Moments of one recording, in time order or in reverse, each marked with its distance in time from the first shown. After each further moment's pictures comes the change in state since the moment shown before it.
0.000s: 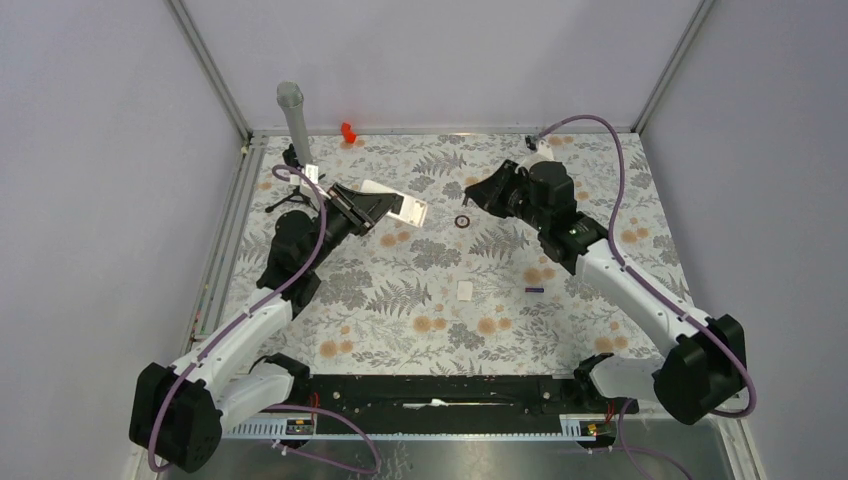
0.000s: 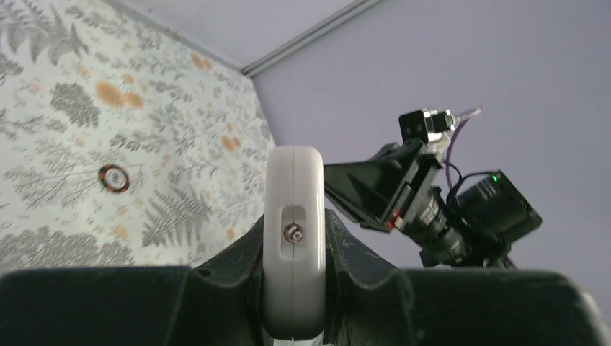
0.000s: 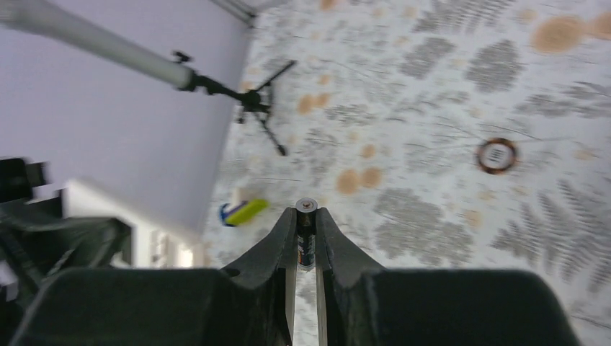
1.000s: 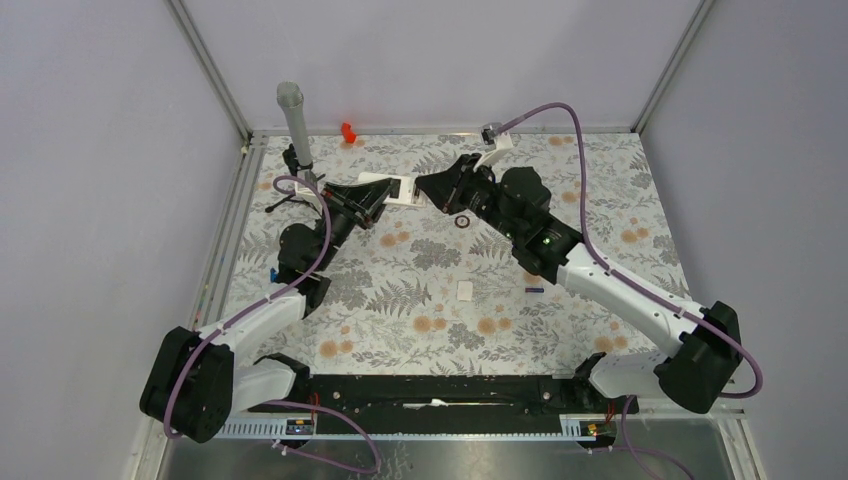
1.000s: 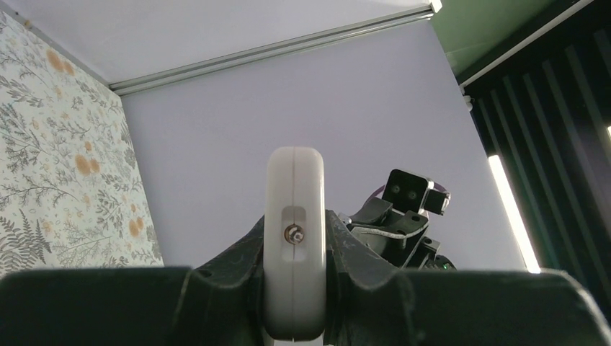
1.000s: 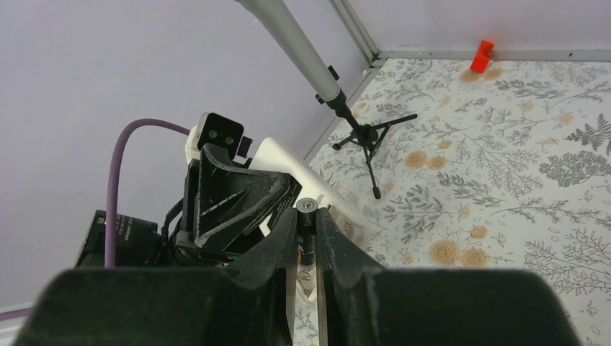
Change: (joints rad) left arm -0.014 0.152 -0.107 0.521 -0.090 -0.480; right arm 0.300 0.024 0.119 0.273 0.051 -0.113
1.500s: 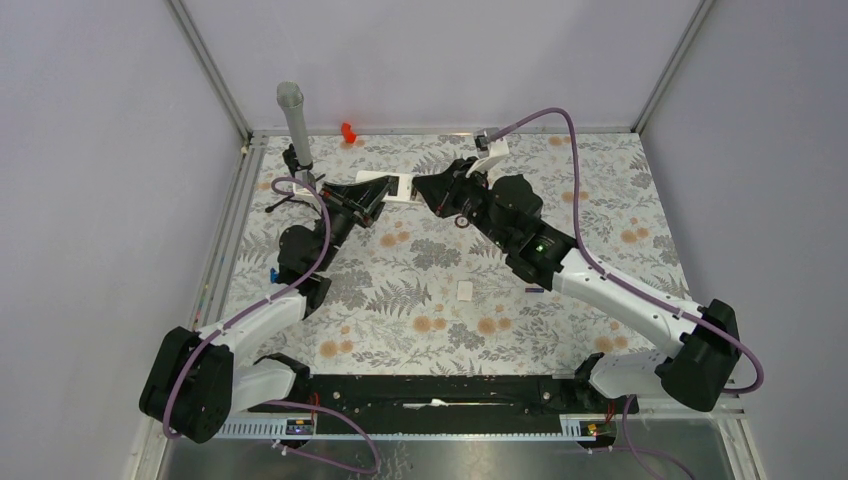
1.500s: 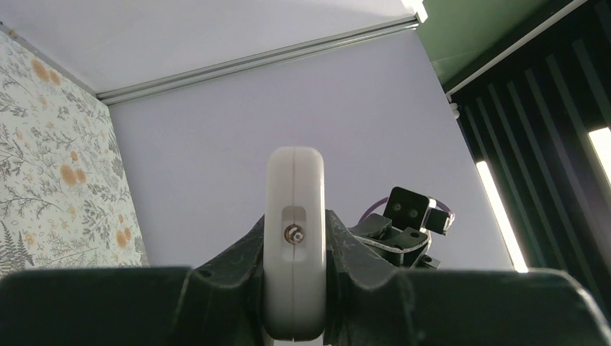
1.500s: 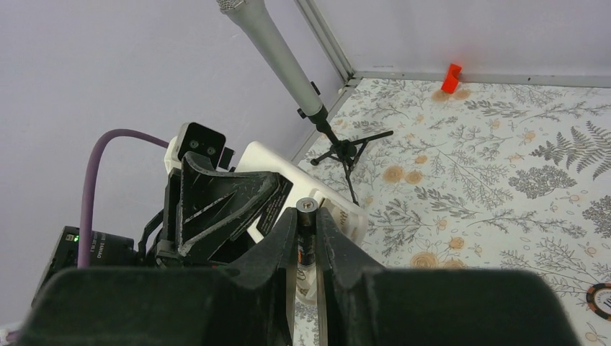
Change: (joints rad) left arm -0.013 -0.002 -0.002 0.030 -0.034 -0.021; right arm 0.081 0.004 0.000 0.020 0.166 -0.080
